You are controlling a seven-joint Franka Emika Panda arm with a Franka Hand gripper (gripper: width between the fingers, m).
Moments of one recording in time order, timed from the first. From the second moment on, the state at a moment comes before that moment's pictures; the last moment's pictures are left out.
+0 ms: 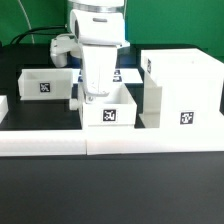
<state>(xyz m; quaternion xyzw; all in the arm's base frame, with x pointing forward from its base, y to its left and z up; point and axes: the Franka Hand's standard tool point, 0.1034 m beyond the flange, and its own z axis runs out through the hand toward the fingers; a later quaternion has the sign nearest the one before) 0.534 -0.043 0.027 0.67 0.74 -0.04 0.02</state>
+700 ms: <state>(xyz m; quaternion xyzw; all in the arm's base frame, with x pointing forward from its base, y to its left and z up) 0.546 -0.021 0.026 0.69 0.72 -0.04 0.01</state>
